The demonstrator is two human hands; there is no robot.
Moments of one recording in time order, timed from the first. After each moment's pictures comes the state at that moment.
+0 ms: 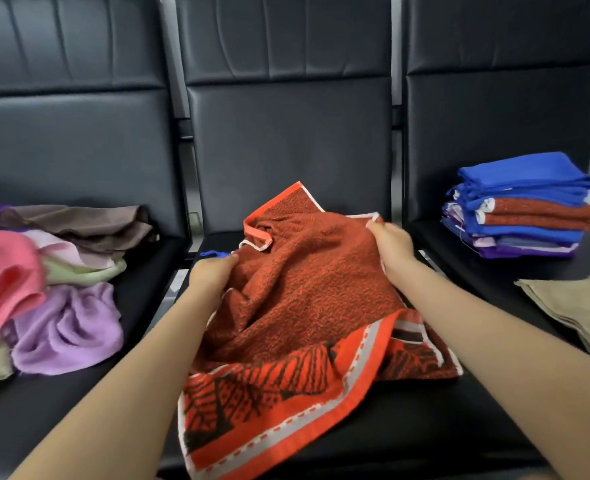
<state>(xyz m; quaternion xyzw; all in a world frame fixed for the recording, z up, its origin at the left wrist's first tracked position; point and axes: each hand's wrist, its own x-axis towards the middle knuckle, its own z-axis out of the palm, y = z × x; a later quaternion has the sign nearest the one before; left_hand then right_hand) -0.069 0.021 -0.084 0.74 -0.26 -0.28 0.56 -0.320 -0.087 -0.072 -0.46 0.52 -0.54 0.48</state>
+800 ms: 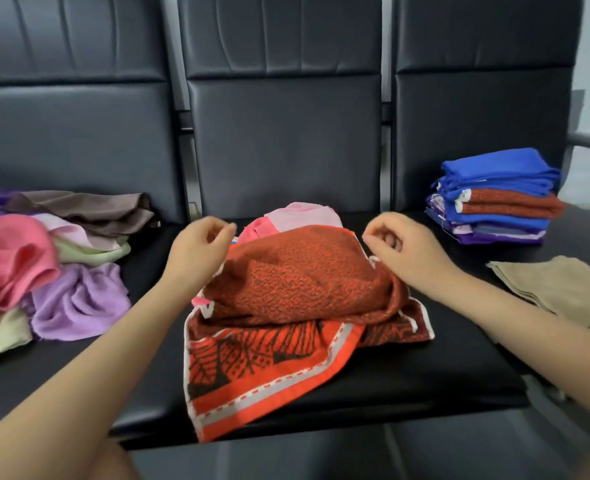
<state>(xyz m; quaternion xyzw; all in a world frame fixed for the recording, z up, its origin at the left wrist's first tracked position) -0.090 0.097 -0.041 0.70 -0.54 -0.03 0.47 -0.386 0.023 -0.042 -0.83 0.34 -0.42 0.14</state>
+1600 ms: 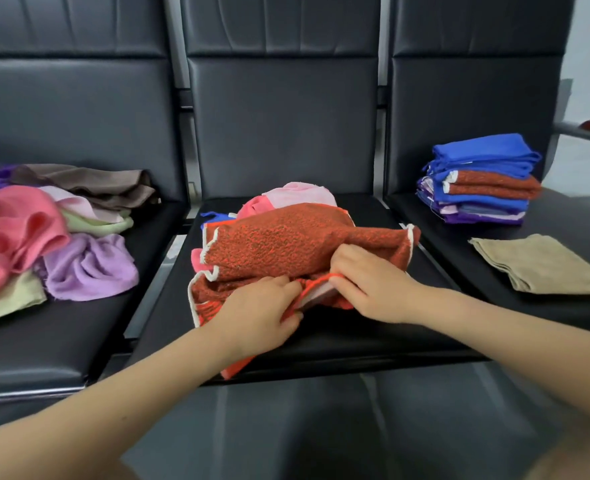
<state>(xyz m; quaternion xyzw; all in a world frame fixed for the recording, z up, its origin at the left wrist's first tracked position) -0.173 0.174 -0.096 0.58 -0.80 0.07 0.14 -0.376 0.079 -0.080 -0.95 0.22 -0.22 0.03</state>
